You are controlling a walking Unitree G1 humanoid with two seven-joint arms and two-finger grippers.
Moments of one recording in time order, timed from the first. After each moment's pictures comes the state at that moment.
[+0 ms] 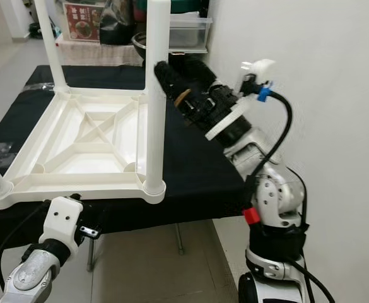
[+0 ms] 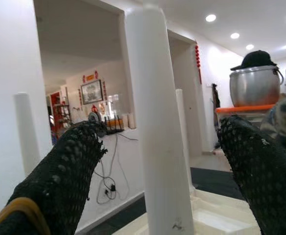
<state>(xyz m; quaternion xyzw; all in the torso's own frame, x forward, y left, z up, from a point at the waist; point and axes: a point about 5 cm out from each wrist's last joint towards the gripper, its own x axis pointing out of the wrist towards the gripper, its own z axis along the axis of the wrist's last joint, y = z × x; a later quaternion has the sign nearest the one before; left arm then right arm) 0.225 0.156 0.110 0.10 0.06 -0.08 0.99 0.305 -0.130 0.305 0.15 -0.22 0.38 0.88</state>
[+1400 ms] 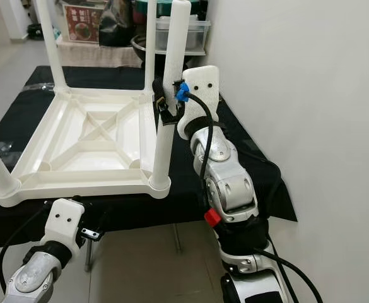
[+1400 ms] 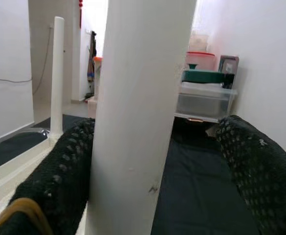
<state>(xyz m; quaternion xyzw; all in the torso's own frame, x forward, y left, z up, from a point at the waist) 0.223 0.153 0.108 0.10 0.07 -0.07 0.99 0.329 -0.094 0.287 -0.03 -0.14 0.11 0.98</state>
